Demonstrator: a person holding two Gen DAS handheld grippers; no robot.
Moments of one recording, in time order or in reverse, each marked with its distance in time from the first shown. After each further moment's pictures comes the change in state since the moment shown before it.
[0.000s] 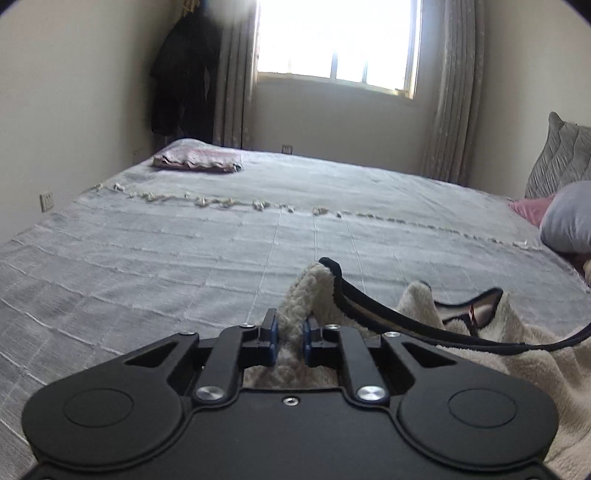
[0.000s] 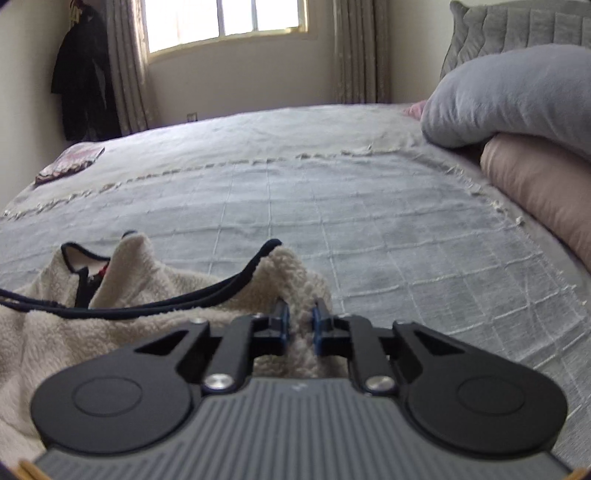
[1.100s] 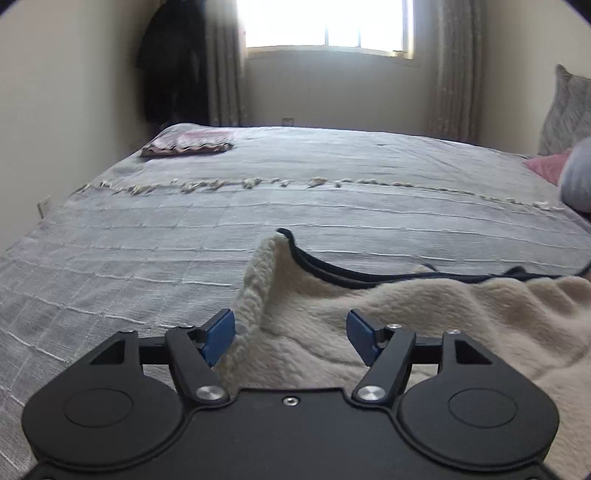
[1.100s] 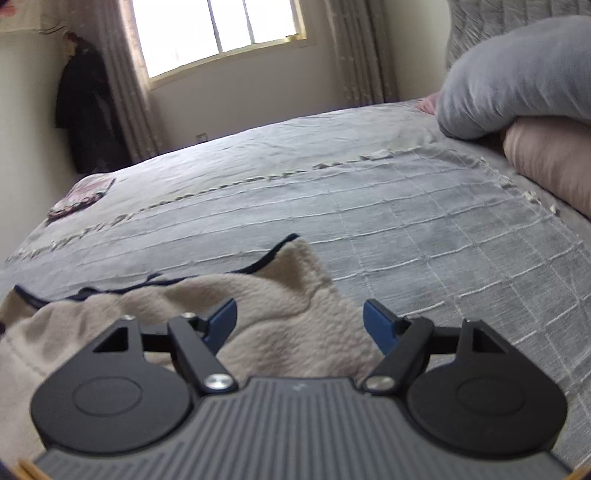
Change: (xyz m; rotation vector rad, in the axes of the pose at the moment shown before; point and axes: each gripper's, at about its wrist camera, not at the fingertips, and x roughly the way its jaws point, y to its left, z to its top) left arm 0.045 -0.040 -0.003 0.115 0.111 0.014; right arm 0.027 0.013 0.007 0.068 0.003 0.132
